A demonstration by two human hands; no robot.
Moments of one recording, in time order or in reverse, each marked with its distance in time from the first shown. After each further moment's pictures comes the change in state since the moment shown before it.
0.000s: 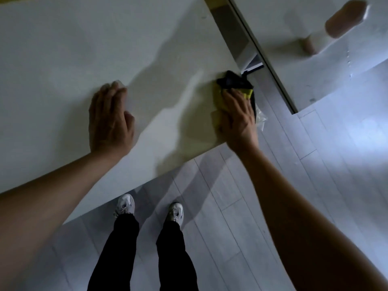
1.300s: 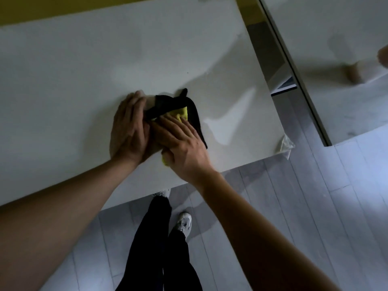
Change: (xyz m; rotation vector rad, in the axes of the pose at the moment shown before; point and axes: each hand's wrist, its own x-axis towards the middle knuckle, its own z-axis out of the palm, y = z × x) left_hand 0.003 0.001 0.002 -0.013 0.038 -0.130; right_hand -0.005 -0.124 0.066 0.106 -0.302 -0.543
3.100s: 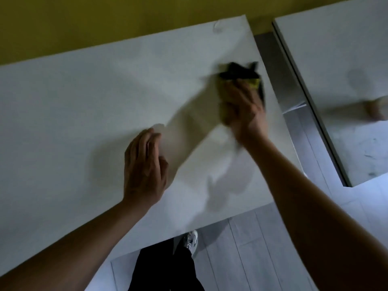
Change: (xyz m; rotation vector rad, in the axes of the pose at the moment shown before) left_hand 0.015 0.000 -0.007 0.078 -0.067 -0.007; right_hand 0.110 0.134 -0.069 0.007 0.214 0.359
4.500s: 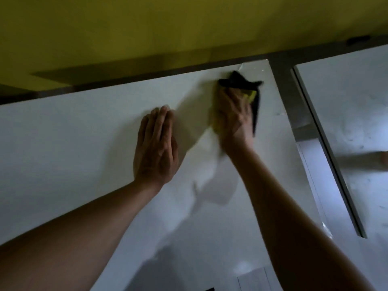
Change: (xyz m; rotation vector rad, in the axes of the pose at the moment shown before) left_hand 0.152 -0.059 0.004 -0.004 0.018 0.049; right_hand 0.106 -0.072 0.057 -0.080 -0.022 0.048
